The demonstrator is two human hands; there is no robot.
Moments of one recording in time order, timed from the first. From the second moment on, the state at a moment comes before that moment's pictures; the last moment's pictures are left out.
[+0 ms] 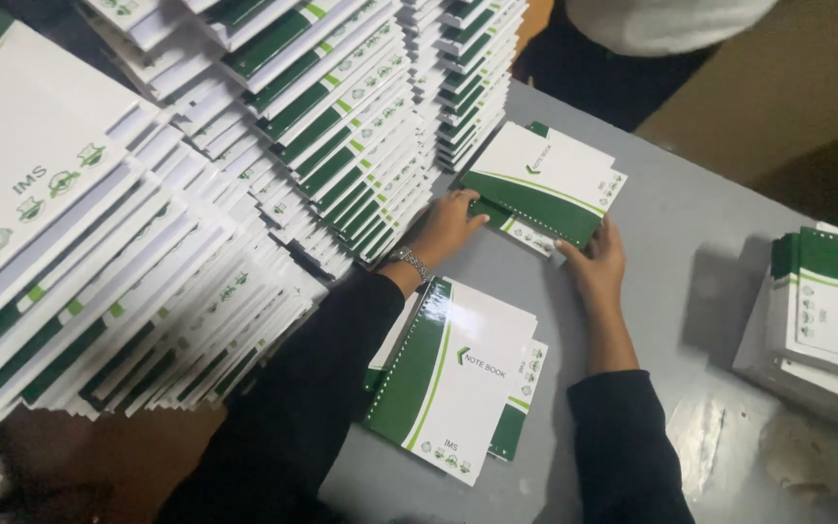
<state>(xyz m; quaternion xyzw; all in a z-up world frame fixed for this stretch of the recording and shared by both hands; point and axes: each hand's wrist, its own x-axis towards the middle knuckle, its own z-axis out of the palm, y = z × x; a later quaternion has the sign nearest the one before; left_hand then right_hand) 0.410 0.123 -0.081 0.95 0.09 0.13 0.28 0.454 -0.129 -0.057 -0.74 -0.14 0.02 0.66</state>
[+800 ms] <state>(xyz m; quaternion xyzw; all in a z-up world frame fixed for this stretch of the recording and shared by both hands) 0.108 0.052 0.024 0.85 0.29 0.10 0.43 0.344 -0.197 -0.051 -0.77 -0.12 -0.21 0.59</state>
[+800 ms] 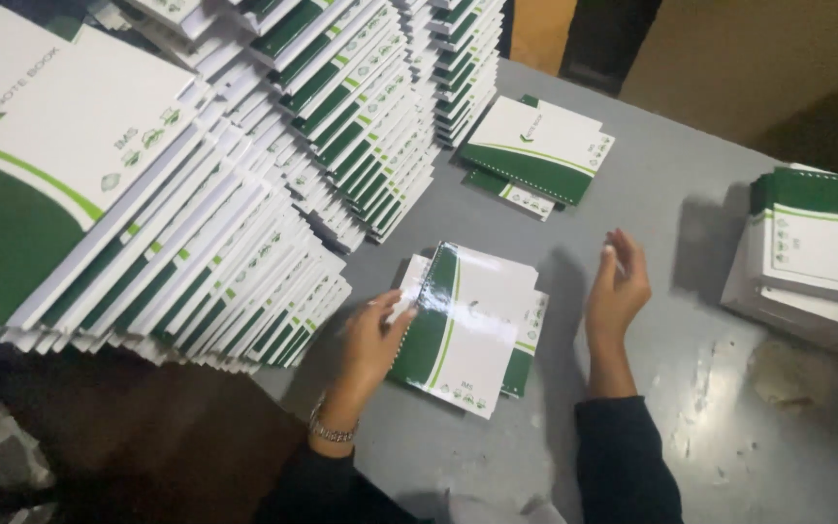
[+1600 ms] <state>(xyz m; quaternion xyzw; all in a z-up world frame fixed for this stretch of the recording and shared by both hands) 0.049 0.027 -0.024 0.76 0.38 0.00 0.53 -0.051 -0.362 -0.057 -0.71 0.03 0.05 0.70</state>
